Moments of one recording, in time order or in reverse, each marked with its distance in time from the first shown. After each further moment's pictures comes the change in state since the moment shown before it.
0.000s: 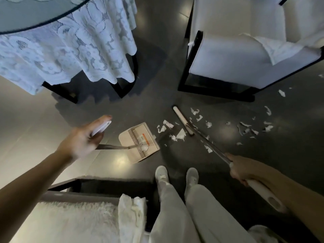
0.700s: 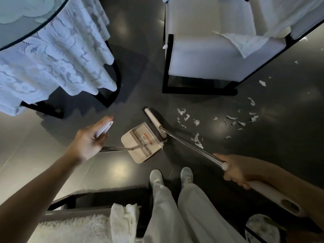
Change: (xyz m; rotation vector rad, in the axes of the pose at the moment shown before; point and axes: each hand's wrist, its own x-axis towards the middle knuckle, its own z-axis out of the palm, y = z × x) left_hand 0.043 0.063 0.045 -0.152 0.056 0.077; right_hand -0.047 0.033 -0.014 0.158 -0.163 -0.071
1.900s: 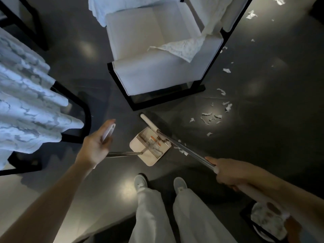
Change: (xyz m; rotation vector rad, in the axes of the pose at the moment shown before) left_hand 0.150 0.144 0.126 -0.116 -0.217 -0.166; right_hand 0.016 0.106 -0.080 0.036 0.102 -0.021
